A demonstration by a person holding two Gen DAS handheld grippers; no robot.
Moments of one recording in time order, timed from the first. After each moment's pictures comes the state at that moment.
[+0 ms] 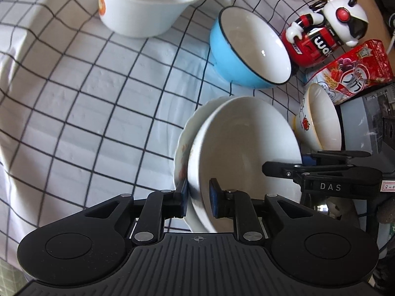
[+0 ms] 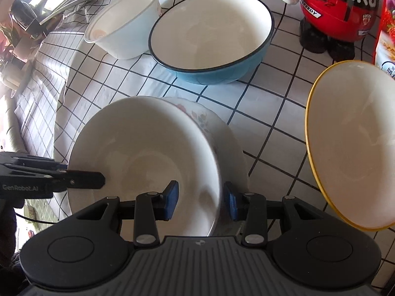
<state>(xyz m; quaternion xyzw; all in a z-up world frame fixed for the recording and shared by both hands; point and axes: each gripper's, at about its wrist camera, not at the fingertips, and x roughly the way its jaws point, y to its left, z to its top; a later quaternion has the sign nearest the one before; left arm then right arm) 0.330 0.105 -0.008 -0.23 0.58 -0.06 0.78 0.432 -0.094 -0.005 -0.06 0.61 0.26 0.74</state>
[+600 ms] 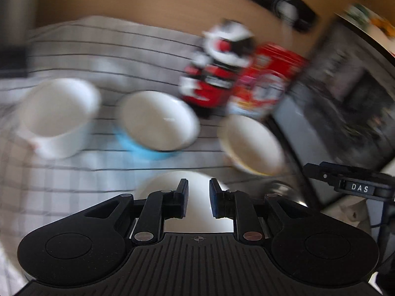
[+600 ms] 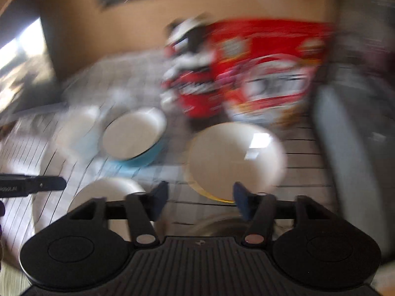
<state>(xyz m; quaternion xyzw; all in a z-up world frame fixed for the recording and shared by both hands) 0.337 0.053 0.074 -0.10 0.43 -0.24 0.87 0.308 -0.194 0.097 0.04 0.38 0.01 0.93</state>
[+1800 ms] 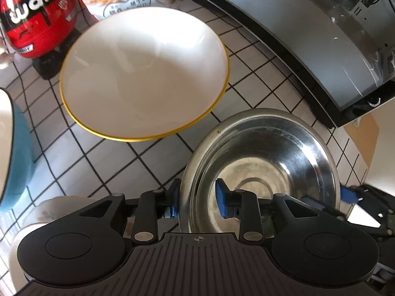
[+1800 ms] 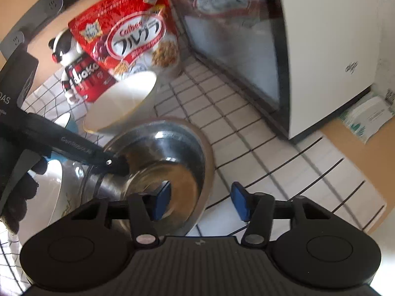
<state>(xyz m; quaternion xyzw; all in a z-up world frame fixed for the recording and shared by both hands) 0.395 -0.163 -0.032 0.16 0.58 -0.33 0.73 0.217 -0.260 -0.029 0.23 0.38 -0.11 0.89</state>
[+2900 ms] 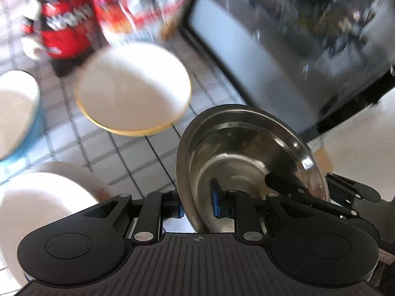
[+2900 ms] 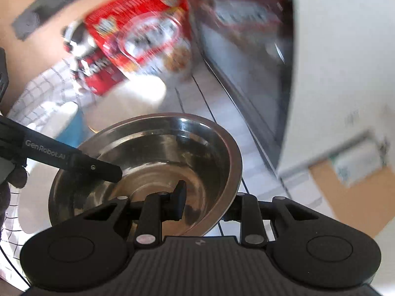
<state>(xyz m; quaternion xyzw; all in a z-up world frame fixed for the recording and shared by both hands) 0.349 -0.121 0.051 0.03 0.54 -0.33 0.77 0.225 -0.267 0.035 0.13 0.38 -0.08 0.91</state>
